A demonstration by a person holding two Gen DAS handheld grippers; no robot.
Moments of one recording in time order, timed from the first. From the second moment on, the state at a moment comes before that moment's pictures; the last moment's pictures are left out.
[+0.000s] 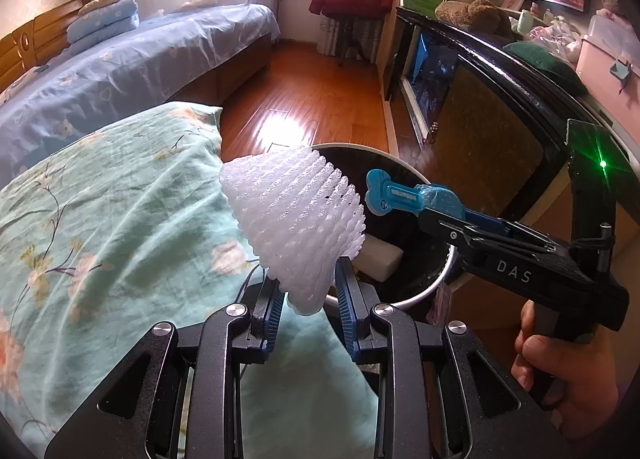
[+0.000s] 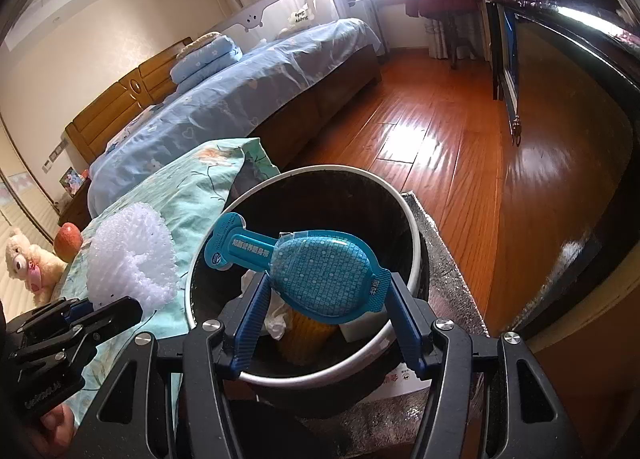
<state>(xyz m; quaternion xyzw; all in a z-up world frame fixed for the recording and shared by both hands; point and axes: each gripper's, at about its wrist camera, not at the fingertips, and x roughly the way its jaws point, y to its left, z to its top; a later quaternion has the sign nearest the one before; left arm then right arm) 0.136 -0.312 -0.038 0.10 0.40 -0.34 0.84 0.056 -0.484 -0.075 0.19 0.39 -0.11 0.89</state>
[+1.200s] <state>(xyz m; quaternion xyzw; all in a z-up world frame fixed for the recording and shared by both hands) 0.156 -0.344 -0.047 0.11 0.42 -0.36 0.83 0.080 -0.507 -0.083 0.20 0.40 -0.13 0.88</state>
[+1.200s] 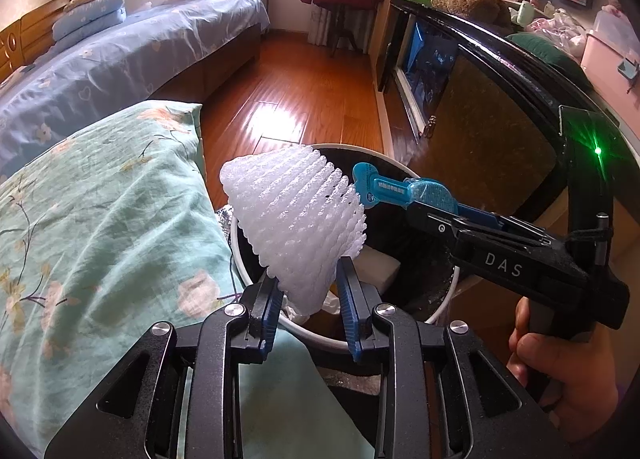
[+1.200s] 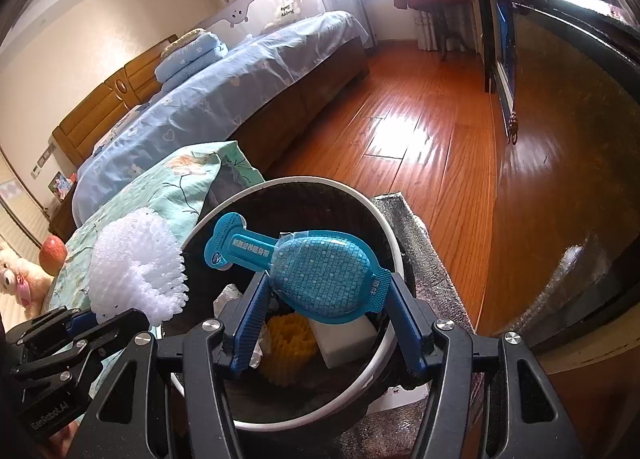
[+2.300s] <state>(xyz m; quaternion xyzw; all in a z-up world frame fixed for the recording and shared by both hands) 0.106 -0.197 -0.028 0.02 0.37 -0.25 0.89 0.044 -0.414 -0.049 0.20 0.36 -0.06 0.91</state>
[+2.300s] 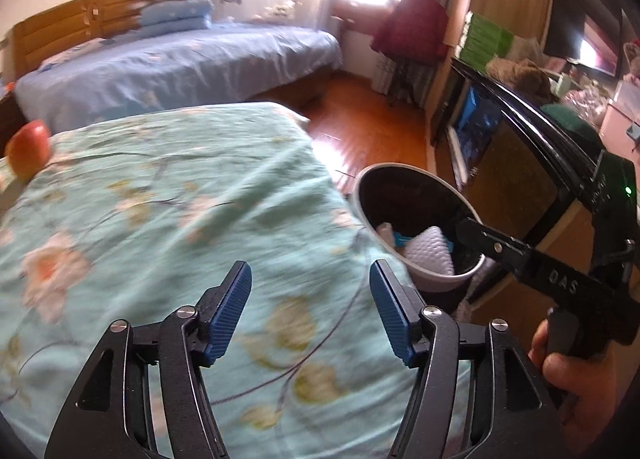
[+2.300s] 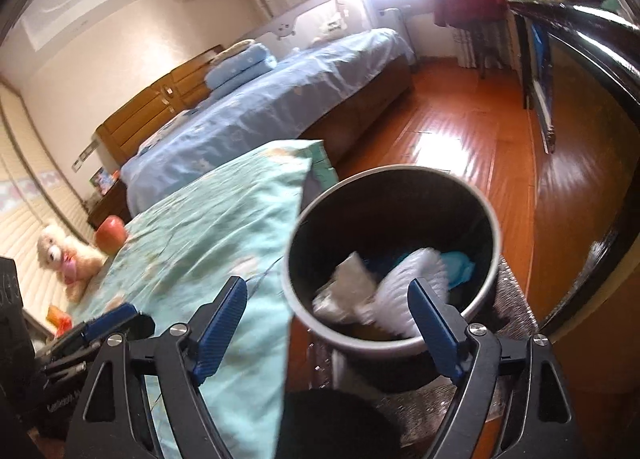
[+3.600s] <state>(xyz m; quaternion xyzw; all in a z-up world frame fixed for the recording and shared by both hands) 0.025 -0.064 0.001 0.02 0.19 -0.04 0.98 -0.002 -0.277 -0.004 0.03 0.21 -0.04 0.98</state>
